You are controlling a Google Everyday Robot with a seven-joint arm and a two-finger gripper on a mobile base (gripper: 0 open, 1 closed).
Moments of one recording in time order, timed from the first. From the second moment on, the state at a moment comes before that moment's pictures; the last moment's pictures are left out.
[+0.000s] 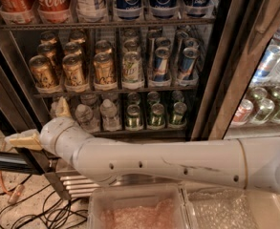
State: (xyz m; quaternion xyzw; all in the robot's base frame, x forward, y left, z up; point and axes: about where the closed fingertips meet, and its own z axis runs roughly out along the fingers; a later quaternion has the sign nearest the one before) arm 0.543 0.269 0.810 -0.34 0.65 0.26 0.63
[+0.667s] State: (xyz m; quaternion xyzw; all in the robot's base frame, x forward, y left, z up) arm 0.568 0.276 0.820 -0.28 0.65 0.20 0.67
